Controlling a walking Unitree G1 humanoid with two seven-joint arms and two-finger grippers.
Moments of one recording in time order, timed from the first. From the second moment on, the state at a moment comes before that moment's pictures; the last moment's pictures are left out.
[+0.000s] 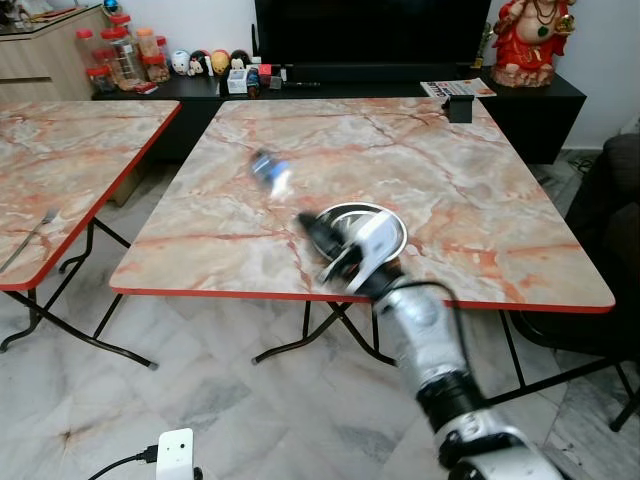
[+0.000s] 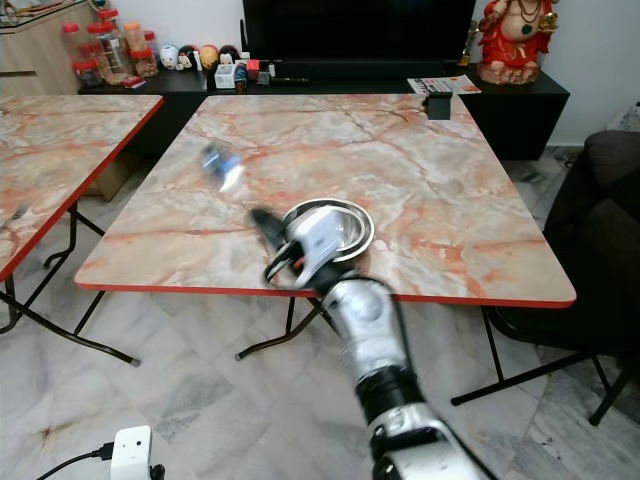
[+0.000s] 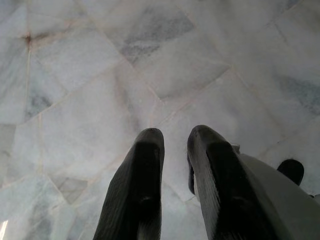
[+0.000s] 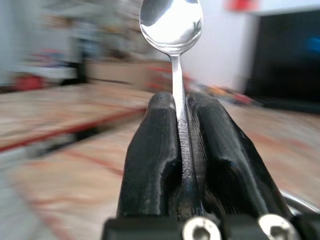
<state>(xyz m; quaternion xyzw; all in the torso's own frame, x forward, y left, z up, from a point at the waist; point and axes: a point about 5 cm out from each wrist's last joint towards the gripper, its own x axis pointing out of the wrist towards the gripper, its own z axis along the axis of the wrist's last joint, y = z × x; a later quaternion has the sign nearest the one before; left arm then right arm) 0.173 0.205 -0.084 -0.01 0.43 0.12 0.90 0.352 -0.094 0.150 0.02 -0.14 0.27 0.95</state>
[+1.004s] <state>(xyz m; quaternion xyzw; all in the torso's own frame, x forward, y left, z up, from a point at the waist) 0.175 0.205 -0.083 -0.01 0.42 0.11 0.90 0.360 -0.146 0.114 0.00 -0.03 0.08 1.00</state>
